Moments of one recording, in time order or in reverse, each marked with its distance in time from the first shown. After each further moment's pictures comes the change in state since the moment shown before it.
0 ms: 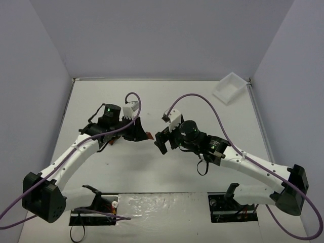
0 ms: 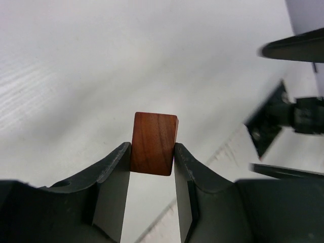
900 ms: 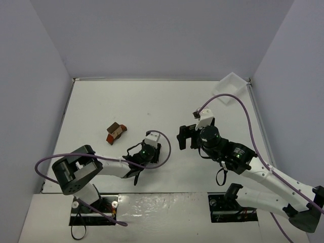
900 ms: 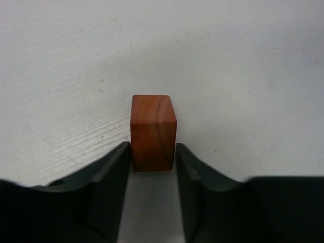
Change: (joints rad) left arm -0.523 0.358 -0.501 0.996 -0.956 -0.108; right arm -0.039 -0.286 -0.052 -0.281 0.338 0.251
